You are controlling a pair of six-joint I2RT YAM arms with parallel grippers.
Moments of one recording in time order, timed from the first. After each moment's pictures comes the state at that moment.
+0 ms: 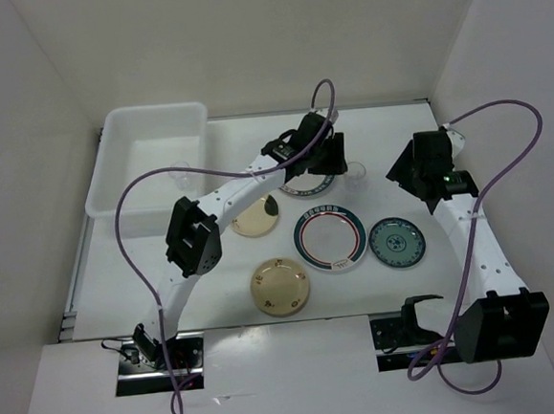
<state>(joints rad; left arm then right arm) -0.78 2.25 2.13 -0.55 0.02 -0.55 0.00 1.16 1.06 -0.67 0.25 0.62</state>
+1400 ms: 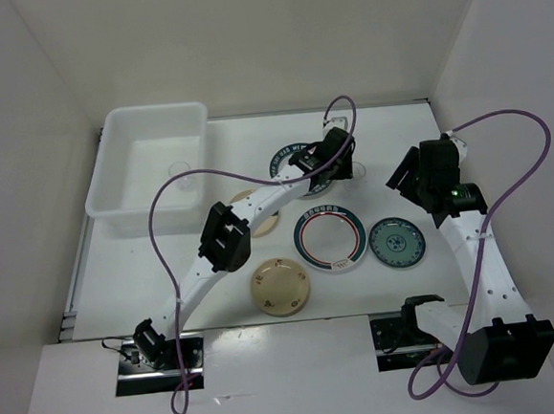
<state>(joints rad) -0.83 2.62 2.54 -0.58 -0.23 -0.60 0.00 1.02 1.02 -0.72 0.17 0.62</state>
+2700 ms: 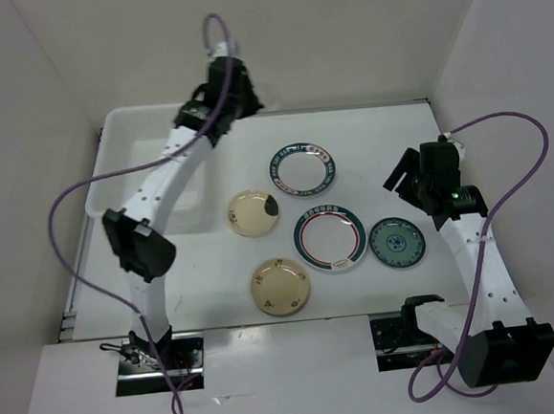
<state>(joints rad) -0.59 2.09 2.30 -0.62 -0.22 -0.55 0.00 1.01 1.01 -0.72 0.13 0.61</state>
